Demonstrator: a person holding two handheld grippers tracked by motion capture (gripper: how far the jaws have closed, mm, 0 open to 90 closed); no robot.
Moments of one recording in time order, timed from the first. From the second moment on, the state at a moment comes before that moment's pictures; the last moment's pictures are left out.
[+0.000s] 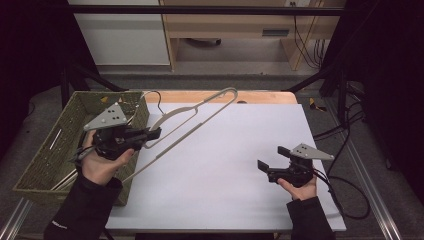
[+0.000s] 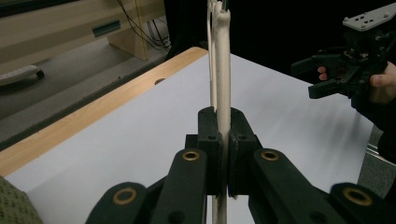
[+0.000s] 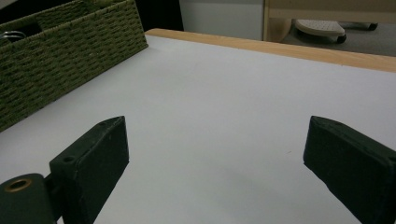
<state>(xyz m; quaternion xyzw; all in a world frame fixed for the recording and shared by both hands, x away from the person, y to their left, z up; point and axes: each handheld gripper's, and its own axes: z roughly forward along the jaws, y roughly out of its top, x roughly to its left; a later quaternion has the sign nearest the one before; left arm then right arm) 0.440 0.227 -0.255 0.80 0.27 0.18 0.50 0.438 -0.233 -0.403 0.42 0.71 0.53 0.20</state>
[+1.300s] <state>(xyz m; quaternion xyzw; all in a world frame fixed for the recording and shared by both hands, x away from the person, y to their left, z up) 0.490 0.387 -0.269 0.78 0.35 0.26 0.45 0.439 -0.232 -0.405 0.41 0.72 0.52 0.20</state>
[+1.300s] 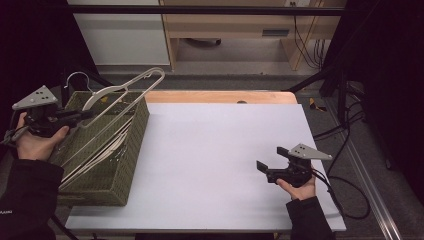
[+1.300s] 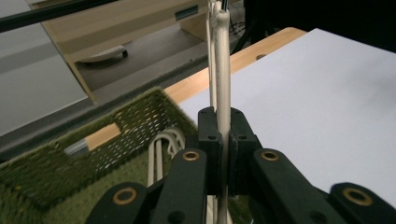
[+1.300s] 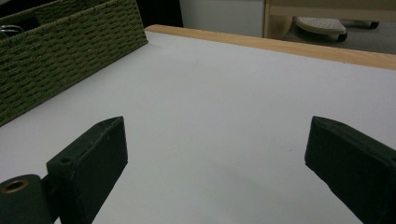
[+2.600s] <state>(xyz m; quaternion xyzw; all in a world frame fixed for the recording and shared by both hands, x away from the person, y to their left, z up) 0.484 0.432 -0.362 0.81 0.40 0.27 0.34 0.439 -0.230 -0.407 0.42 0.72 0.52 0.20</state>
